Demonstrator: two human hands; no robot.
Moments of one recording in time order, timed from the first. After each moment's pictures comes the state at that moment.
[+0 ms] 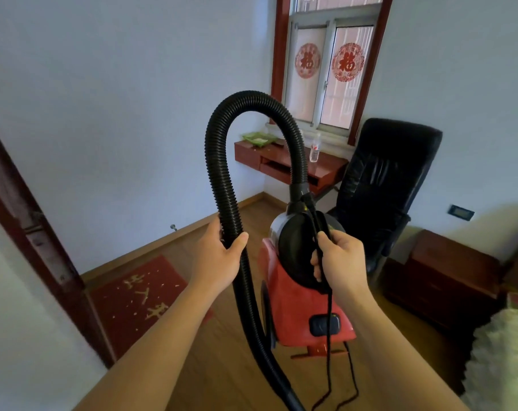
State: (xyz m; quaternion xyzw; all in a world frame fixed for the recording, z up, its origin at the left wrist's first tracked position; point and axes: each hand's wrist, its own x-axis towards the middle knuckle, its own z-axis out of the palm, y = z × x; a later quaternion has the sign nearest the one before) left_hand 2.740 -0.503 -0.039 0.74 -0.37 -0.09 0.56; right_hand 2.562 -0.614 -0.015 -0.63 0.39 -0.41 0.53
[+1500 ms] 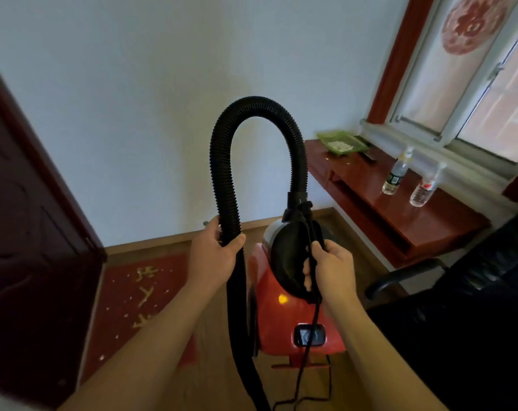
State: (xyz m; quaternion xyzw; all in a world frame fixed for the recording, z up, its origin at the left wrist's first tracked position) left_hand 3.034 -1.001 -0.104 0.80 -0.14 0.01 0.58; right_hand 2.916 -1.164 -0.076 -0.66 0.28 -0.19 0.66
